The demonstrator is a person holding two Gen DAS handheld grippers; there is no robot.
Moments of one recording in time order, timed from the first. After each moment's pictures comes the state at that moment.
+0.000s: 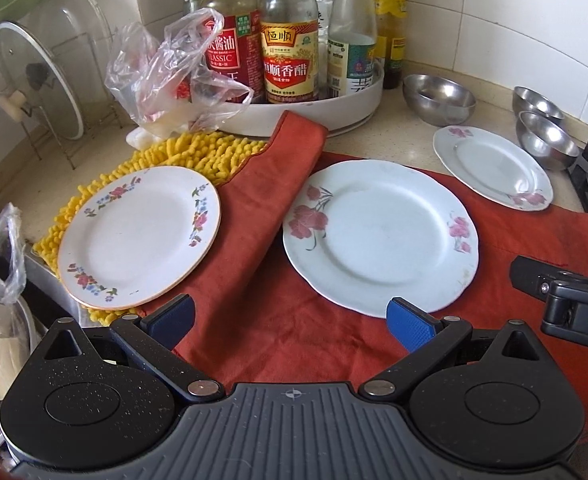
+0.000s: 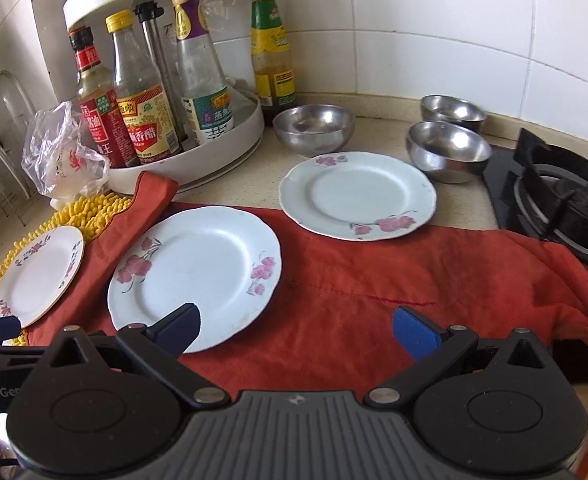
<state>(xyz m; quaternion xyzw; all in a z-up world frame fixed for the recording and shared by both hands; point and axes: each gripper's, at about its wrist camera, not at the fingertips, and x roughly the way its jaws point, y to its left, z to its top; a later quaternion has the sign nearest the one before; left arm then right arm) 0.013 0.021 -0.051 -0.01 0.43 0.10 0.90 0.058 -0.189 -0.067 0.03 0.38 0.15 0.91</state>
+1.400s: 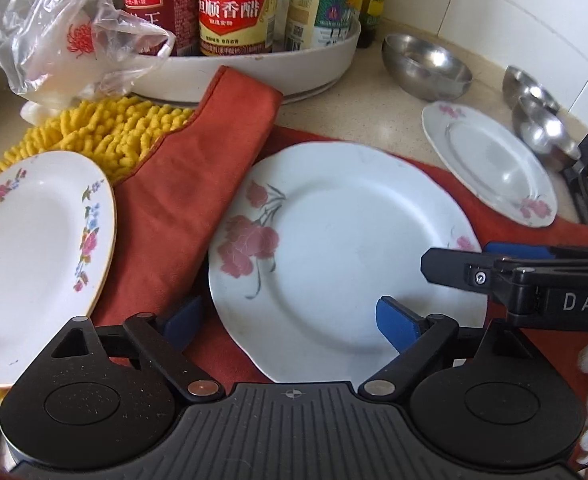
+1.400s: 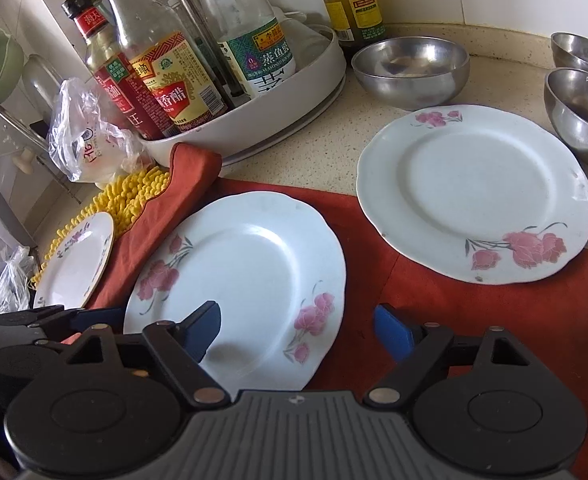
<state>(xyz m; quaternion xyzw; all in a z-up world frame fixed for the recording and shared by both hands) 0.099 0.039 -0.100 -0.07 0.48 0.00 0.87 0.164 -0.170 -0.113 0.08 0.45 0.31 0.83</state>
